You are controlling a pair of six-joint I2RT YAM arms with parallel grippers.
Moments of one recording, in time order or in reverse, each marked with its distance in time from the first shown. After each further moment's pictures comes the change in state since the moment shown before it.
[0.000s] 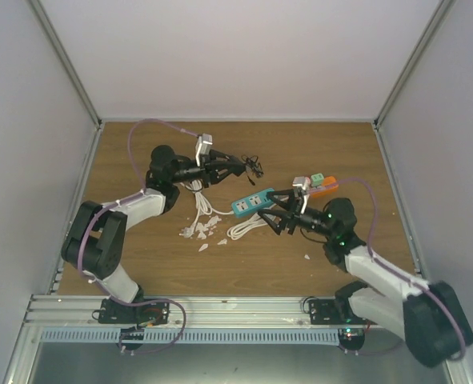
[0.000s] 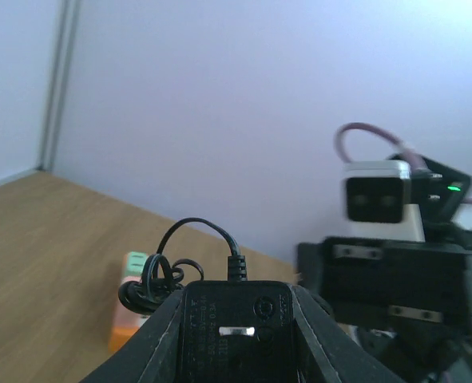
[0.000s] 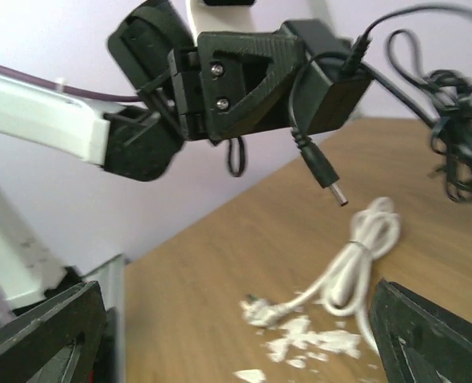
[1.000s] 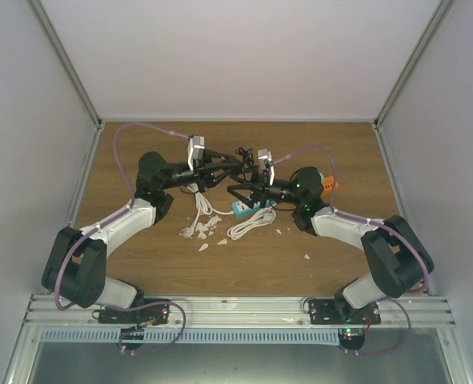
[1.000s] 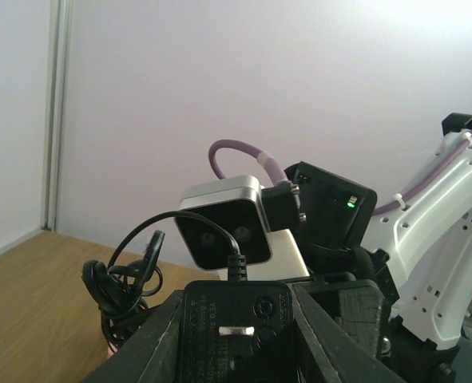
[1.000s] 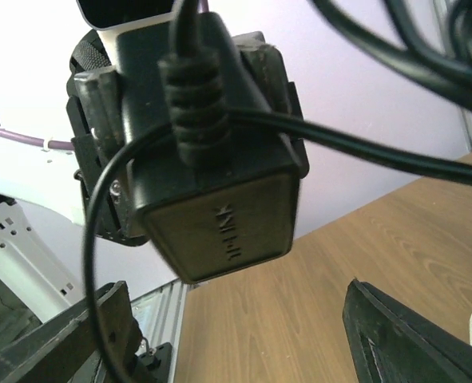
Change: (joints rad) left arm -0.040 -0.216 -0.071 0.008 -0.042 0.005; right arm 0.124 0.574 0.393 0.353 -0.184 0.189
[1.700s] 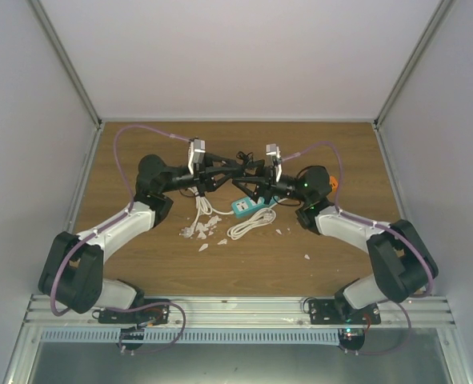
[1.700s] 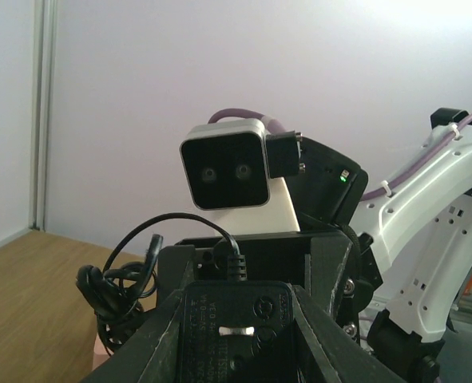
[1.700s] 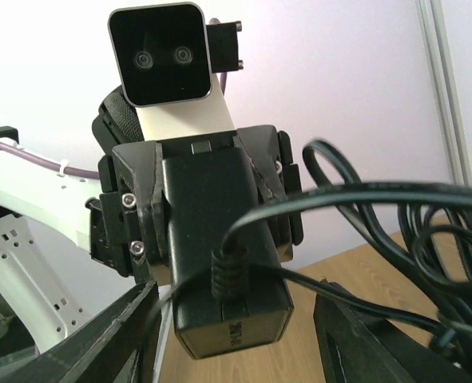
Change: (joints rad) left arm -0.020 -0.043 -0.024 -0.019 0.002 0.009; right arm -0.029 -0.036 0.006 0.074 -0.001 -0.026
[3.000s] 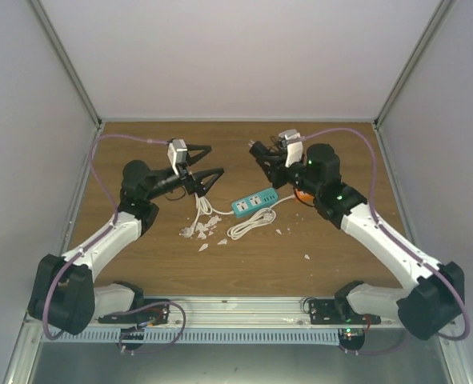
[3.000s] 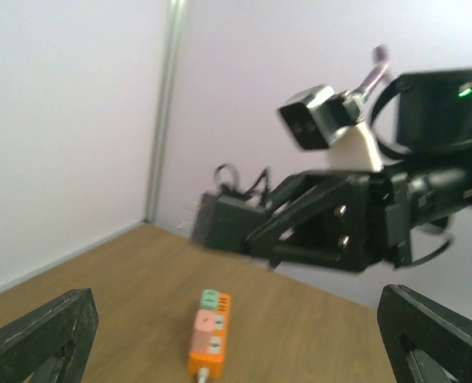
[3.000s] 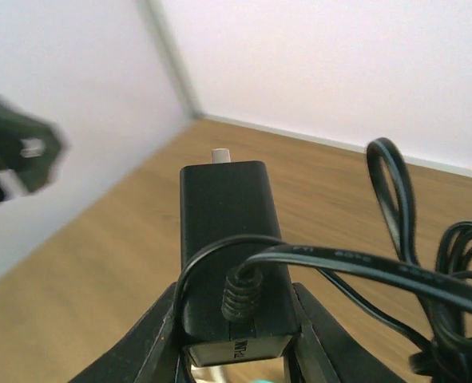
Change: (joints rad) left arm 0.086 -0.138 -0.077 -0.138 -0.164 0.100; right arm -0.006 -0.255 0.225 -1.010 0.512 -0.357
